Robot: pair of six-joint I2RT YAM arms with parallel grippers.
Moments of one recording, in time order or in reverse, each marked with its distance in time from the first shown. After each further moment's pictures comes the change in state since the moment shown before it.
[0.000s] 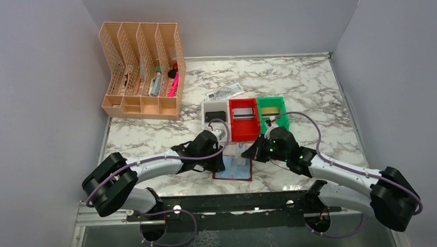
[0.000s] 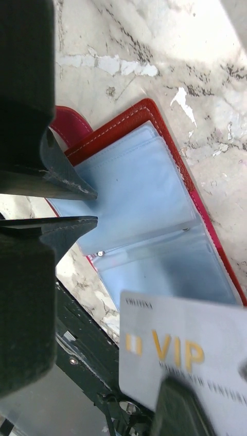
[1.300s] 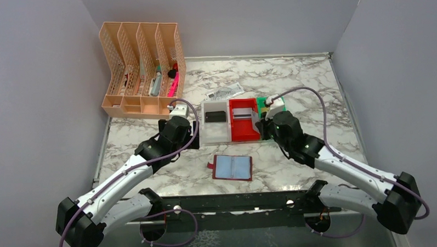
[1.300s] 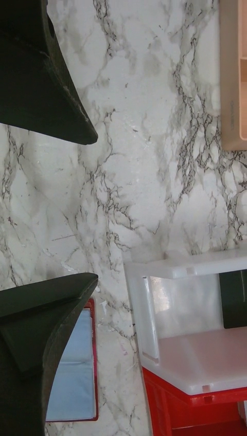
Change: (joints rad) left arm 0.197 -0.420 0.166 -0.448 -0.591 0.203; right arm -0.001 -0.138 0.232 -0.187 0.468 -0.689
